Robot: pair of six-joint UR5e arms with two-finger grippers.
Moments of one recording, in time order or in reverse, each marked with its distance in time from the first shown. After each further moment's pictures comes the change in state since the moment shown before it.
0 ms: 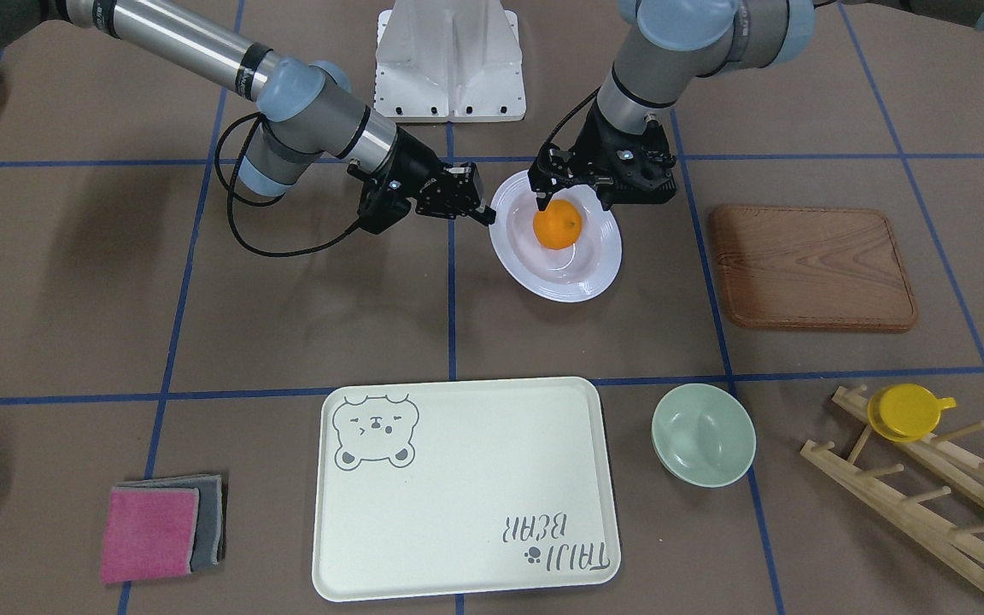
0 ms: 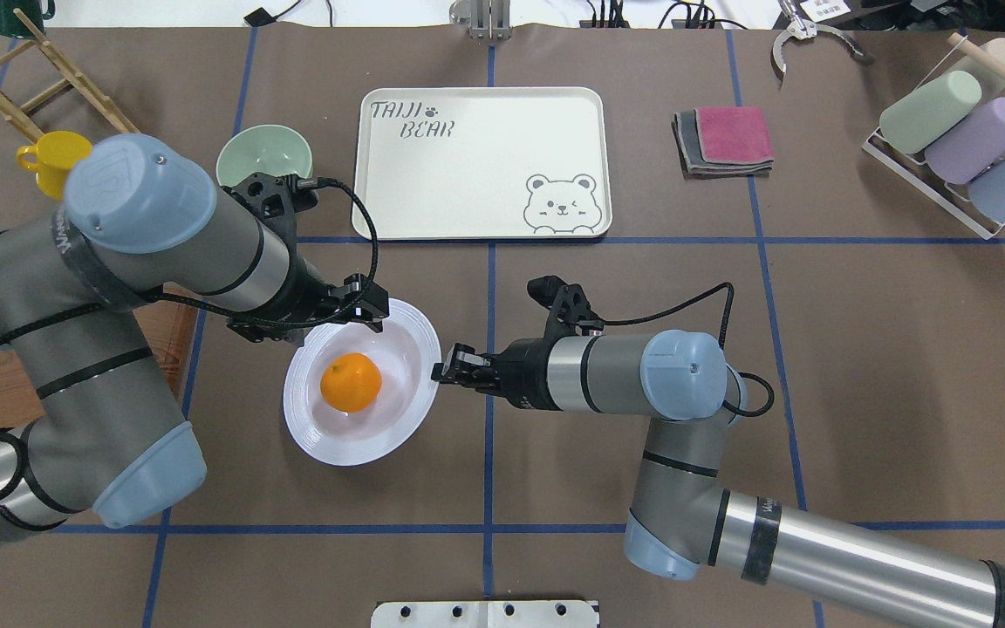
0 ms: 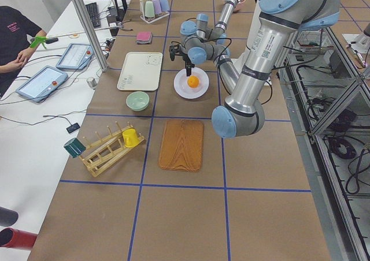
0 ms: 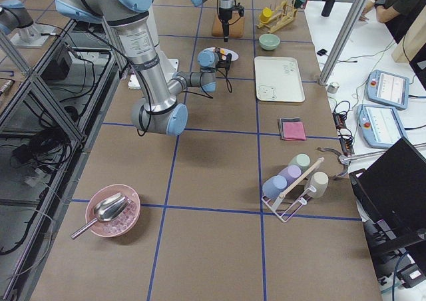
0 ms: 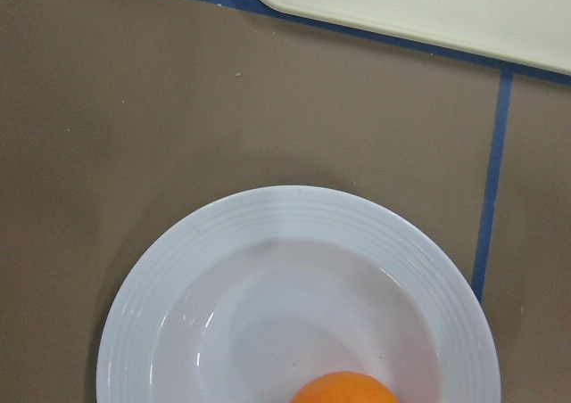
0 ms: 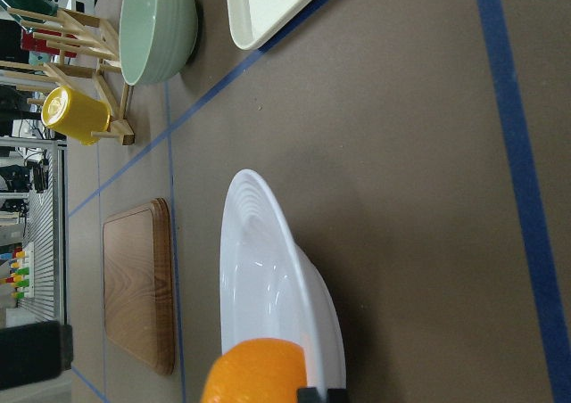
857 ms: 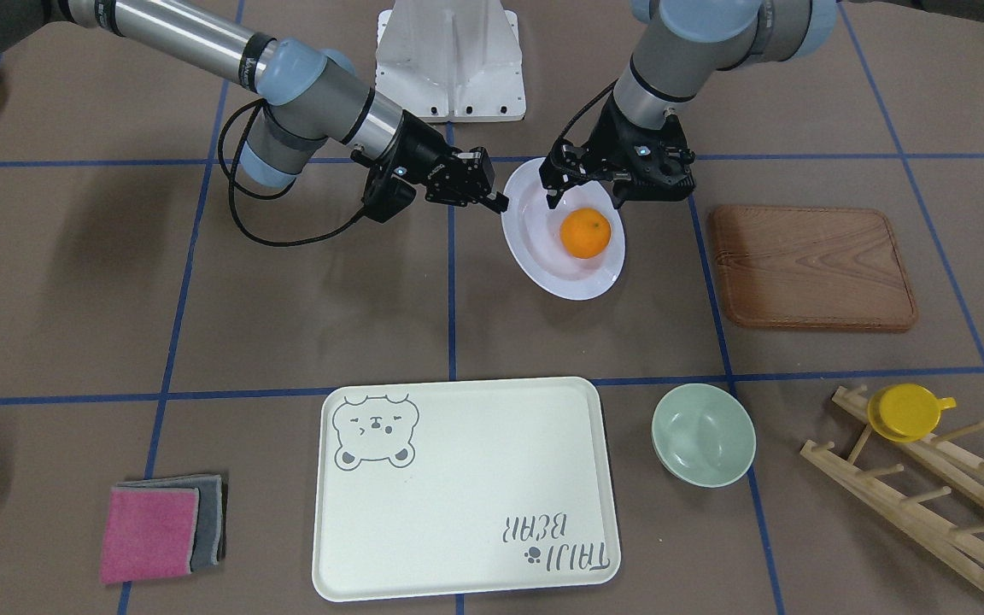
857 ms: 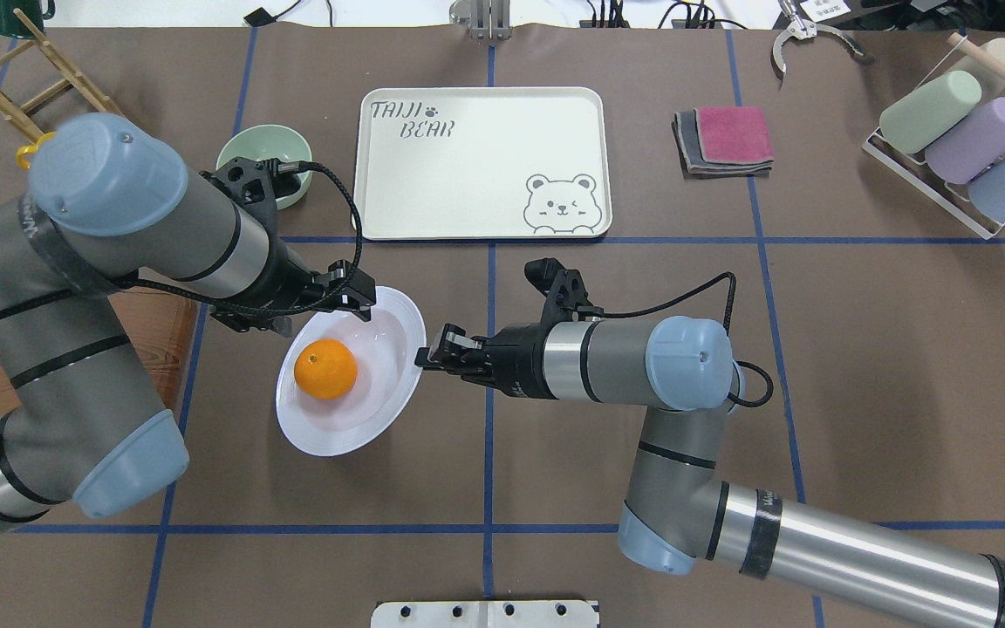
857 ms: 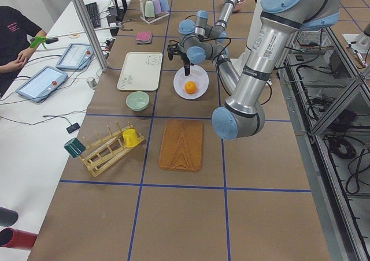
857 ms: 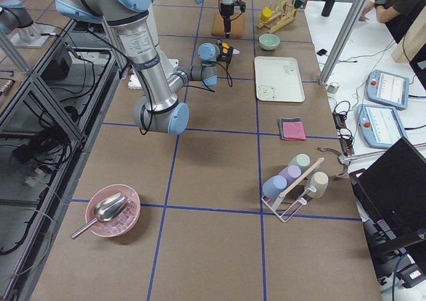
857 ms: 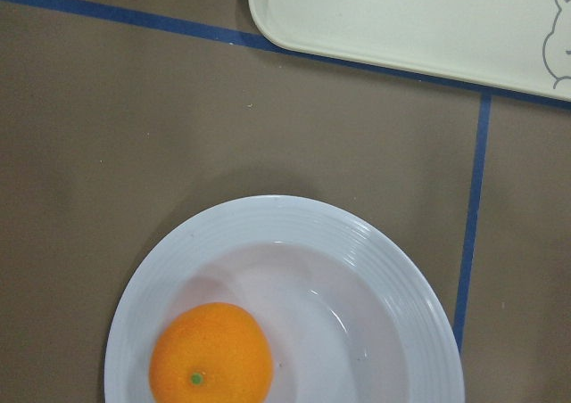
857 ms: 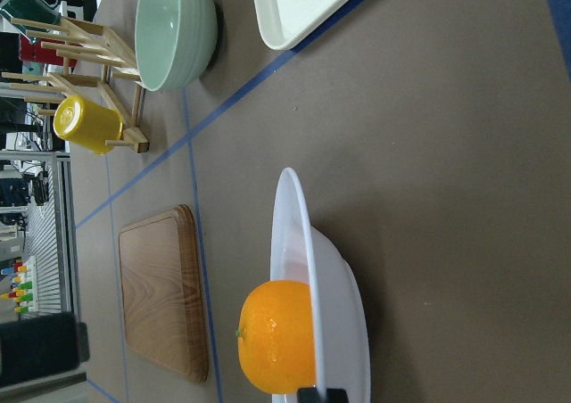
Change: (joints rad) left arm -0.026 0.015 -0.024 0.003 -0.013 0.009; right arm 0.019 0.004 0.048 0.036 0.000 0.080
